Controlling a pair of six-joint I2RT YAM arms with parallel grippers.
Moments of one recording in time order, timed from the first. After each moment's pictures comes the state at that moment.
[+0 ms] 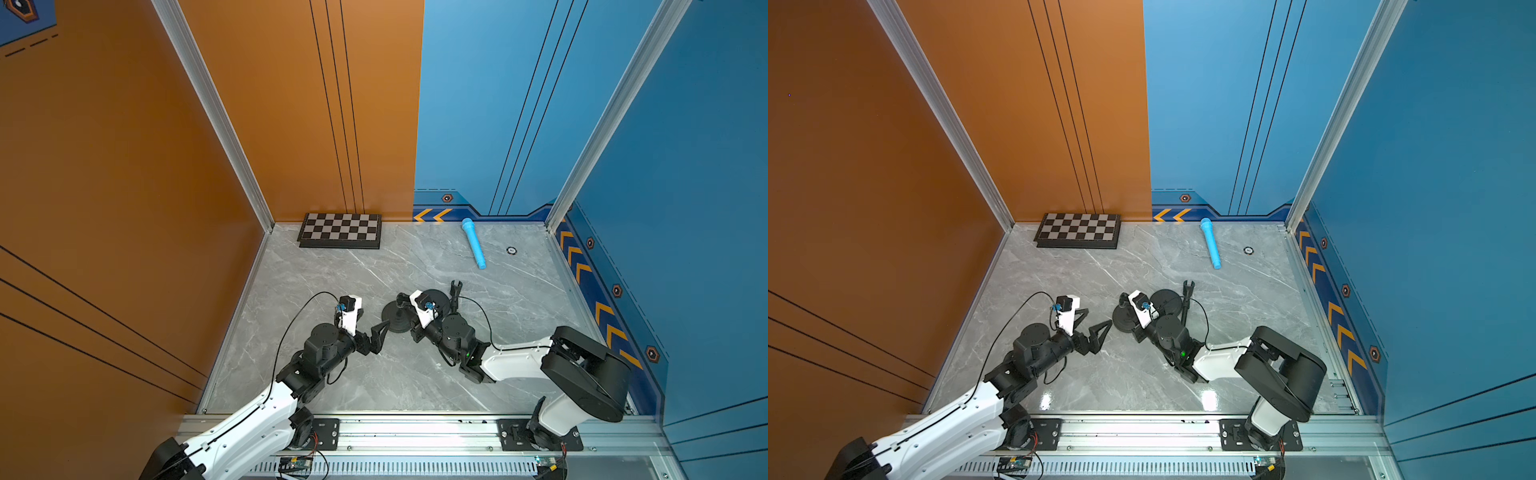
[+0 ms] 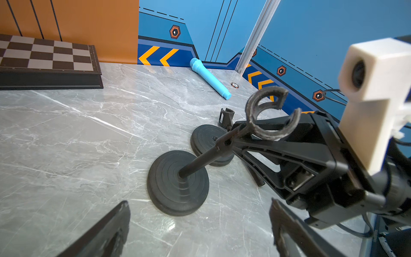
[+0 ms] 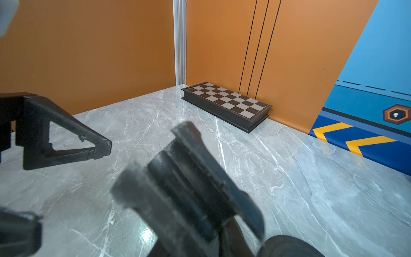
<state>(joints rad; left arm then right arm) -0.62 0.77 0.25 0.28 0.05 -0.33 0.93 1.60 0.56 0.92 0.20 -0.03</state>
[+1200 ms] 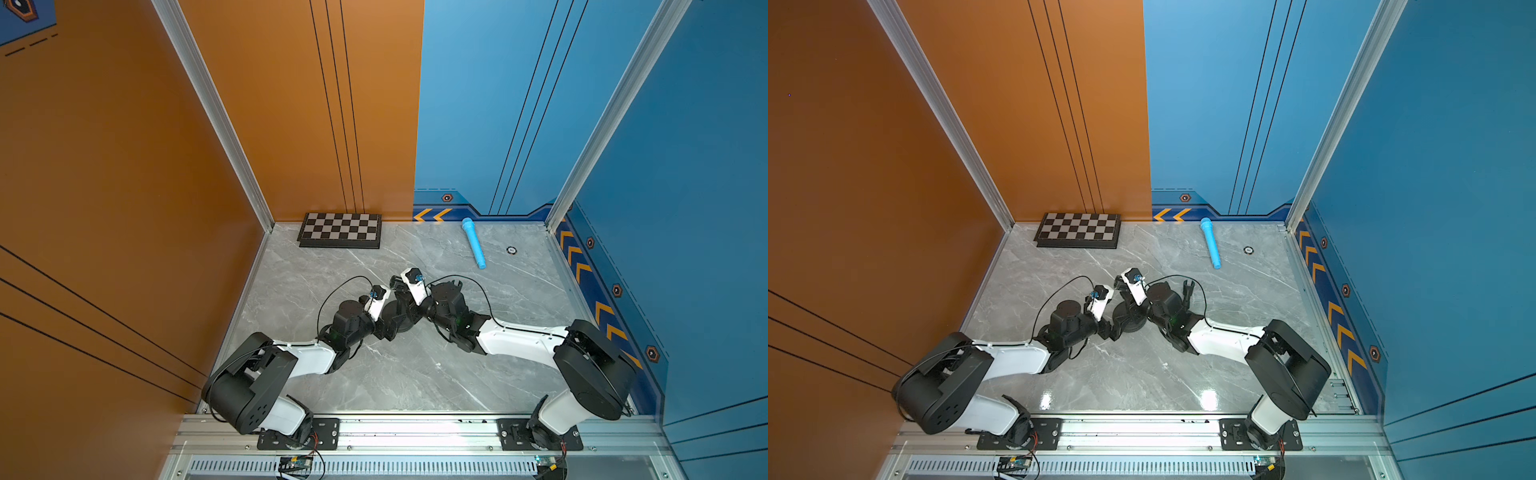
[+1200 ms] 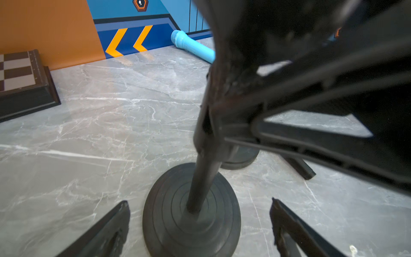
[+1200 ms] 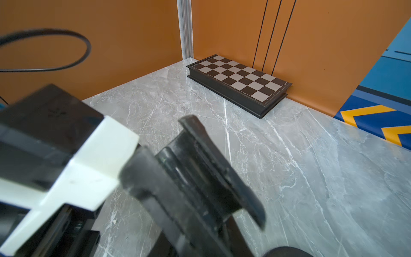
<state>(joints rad) -0.54 1.50 0.40 0.79 0.23 -0.04 0.82 1.60 0.82 0.48 0.02 0.03</state>
